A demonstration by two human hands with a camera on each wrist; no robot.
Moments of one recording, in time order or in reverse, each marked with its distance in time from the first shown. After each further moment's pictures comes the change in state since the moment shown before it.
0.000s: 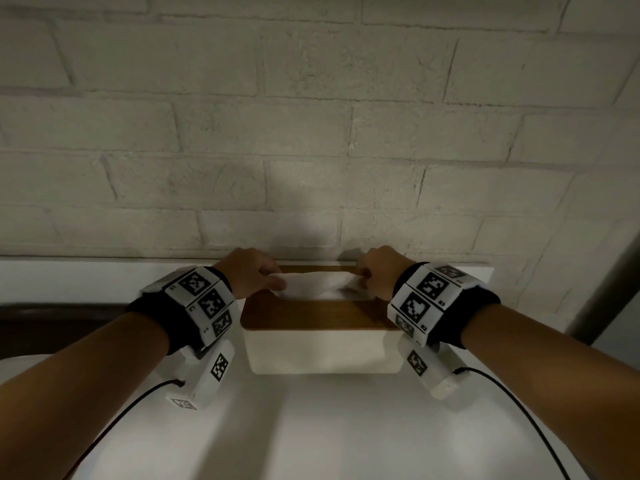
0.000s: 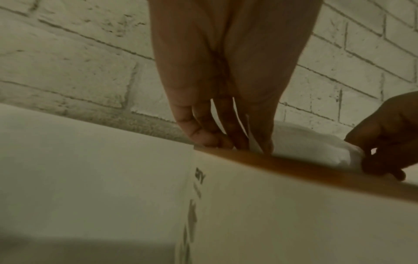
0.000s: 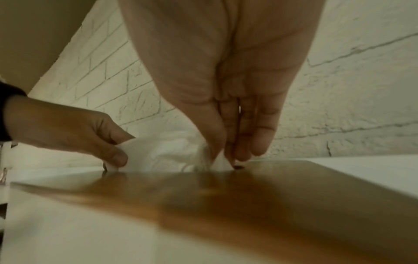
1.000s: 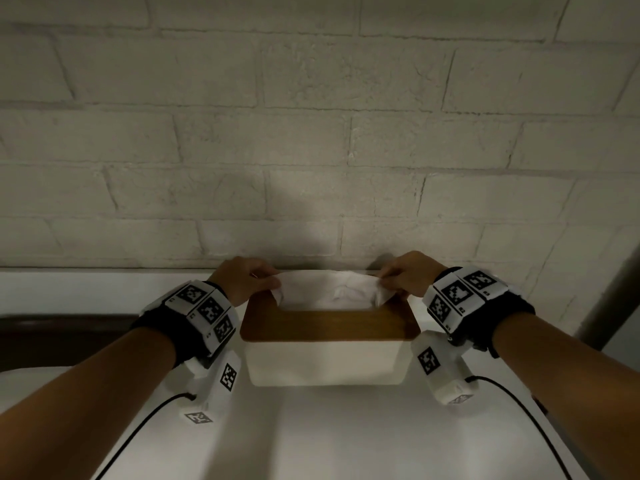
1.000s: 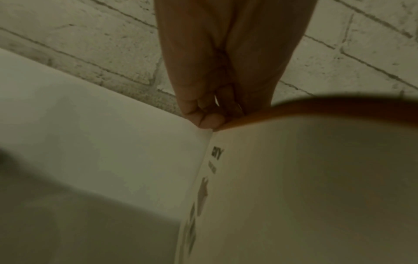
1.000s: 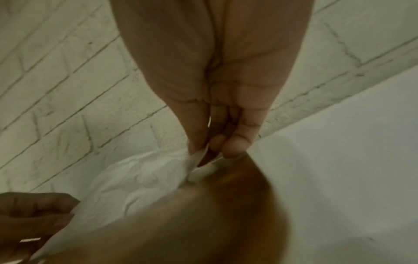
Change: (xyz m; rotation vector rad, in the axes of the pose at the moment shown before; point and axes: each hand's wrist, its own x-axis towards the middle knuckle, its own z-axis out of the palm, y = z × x) left_hand 0.014 -0.020 0.011 -0.303 0.191 -0.059; right_hand 0.018 0.053 0.006 0.398 0.092 0.109
